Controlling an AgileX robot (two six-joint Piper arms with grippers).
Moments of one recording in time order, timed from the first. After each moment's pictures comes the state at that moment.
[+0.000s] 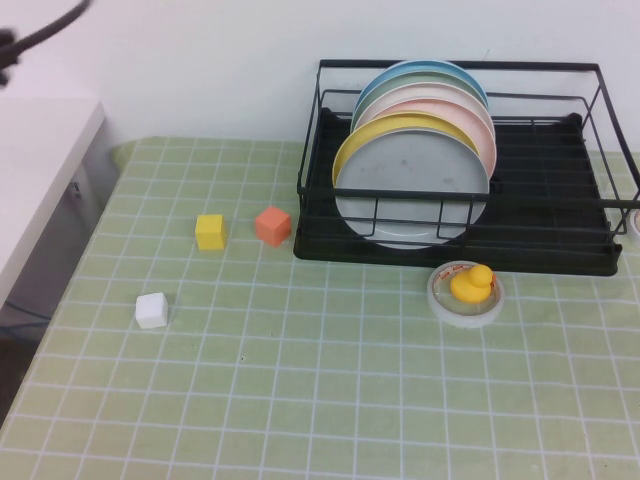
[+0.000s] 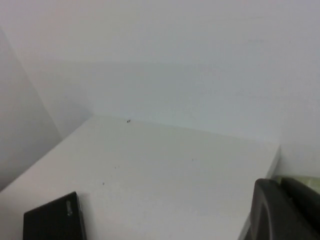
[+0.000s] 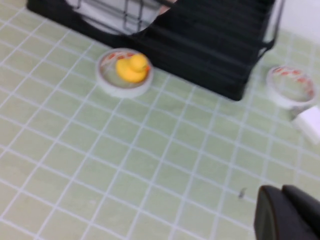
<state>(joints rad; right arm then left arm) 0.24 0.52 -0.57 -0.11 0.76 -0.11 -0.41 1.31 -1.23 -1.78 -0.88 1.86</state>
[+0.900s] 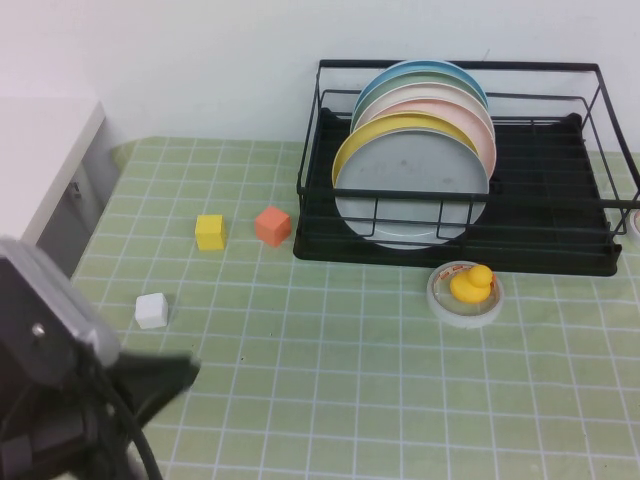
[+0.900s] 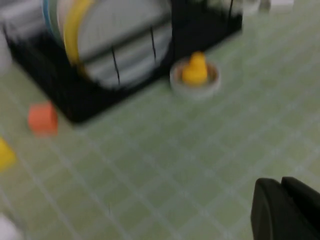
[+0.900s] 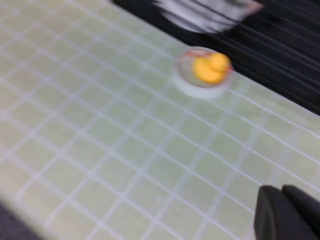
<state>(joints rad) 0.24 0.50 -0.41 0.23 0.62 -0.44 -0.41 0.79 -0.57 -0.82 0.48 1.00</state>
